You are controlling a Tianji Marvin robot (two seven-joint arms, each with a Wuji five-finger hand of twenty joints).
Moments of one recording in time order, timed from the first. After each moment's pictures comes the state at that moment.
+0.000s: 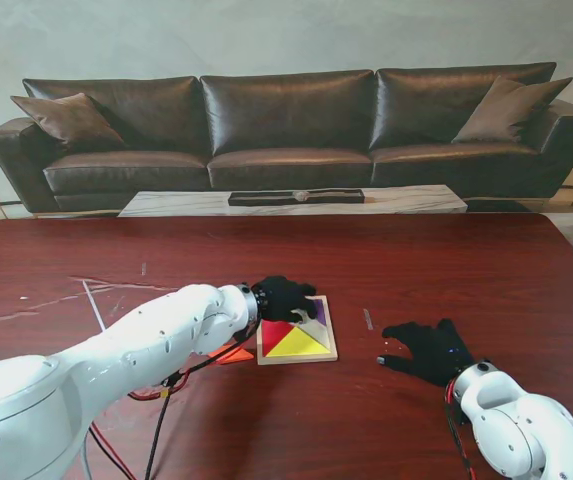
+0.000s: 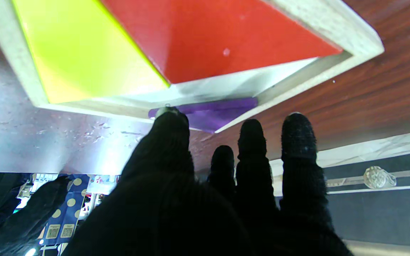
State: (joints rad) left arm 0.65 -1.39 -0.14 -0.64 0.67 -0.31 0.18; right arm -1.73 -1.03 1.43 -1.66 -1.07 -0.13 0.16; left_hand 1.14 -0.08 0.06 -0.06 0.47 -0.02 0.46 0.41 0.27 0.10 0.29 0.42 0.43 0.06 0.48 0.66 0.30 0.16 1.02 0.78; right_hand 0.62 0.03 -0.06 -0.12 0.24 -0.01 0.45 0.45 0.38 0.05 0.41 0.24 0.47 0.06 0.20 0.38 -0.01 0.31 0.92 0.22
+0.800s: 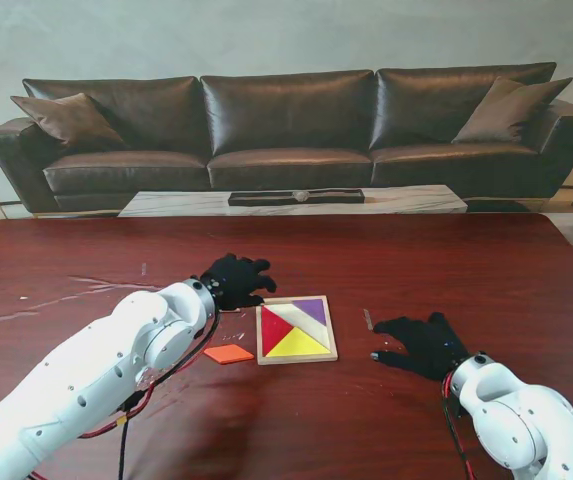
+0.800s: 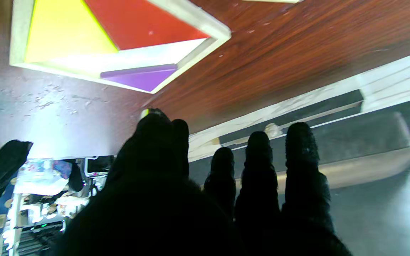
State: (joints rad) left arm 1.04 -1.07 -0.73 -1.38 1.04 -0.05 -0.16; right arm -1.71 -1.03 1.44 -1.67 -1.04 -0.20 0.18; left_hand 1.04 -0.06 0.05 -0.06 0.42 0.00 0.39 0.42 0.27 0.10 0.24 0.40 0.36 0.13 0.30 0.54 0.21 0.19 0.80 0.68; right_hand 0.62 0.04 -0.06 -0.12 0.24 -0.01 0.44 0.45 0.38 0.05 0.40 0.24 0.47 0.06 0.19 0.38 -0.01 0.31 0.92 0.22
